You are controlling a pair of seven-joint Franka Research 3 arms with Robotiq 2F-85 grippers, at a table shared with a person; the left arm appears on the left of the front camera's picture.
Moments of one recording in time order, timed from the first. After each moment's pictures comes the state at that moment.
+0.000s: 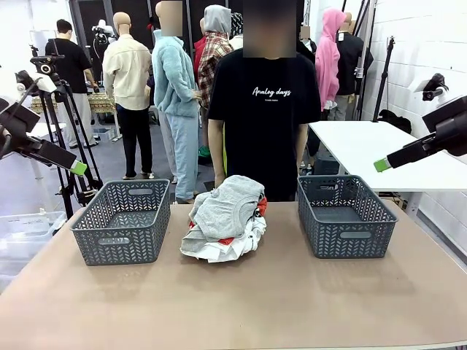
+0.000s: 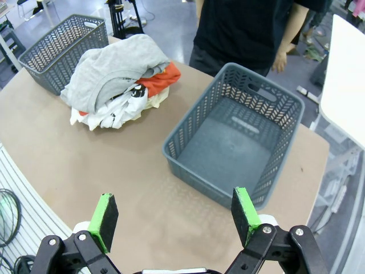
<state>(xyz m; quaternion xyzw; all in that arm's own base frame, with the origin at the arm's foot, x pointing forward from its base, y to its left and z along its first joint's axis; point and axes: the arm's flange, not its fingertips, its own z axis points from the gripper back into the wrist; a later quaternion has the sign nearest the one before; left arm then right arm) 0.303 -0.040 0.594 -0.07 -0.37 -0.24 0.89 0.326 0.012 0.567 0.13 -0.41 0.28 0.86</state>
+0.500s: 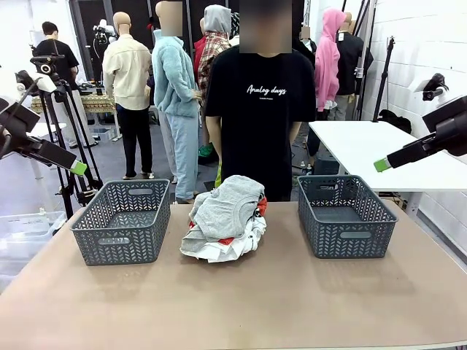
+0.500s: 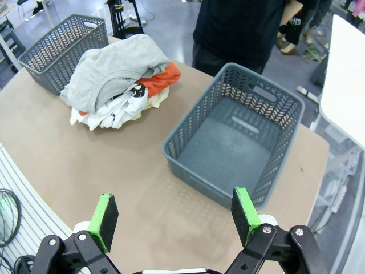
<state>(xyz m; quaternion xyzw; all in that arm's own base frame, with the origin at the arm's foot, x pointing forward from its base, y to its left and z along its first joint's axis) 0.303 -0.040 0.594 -0.07 -0.37 -0.24 0.89 0.326 0.012 0.567 0.13 -0.41 0.28 0.86</state>
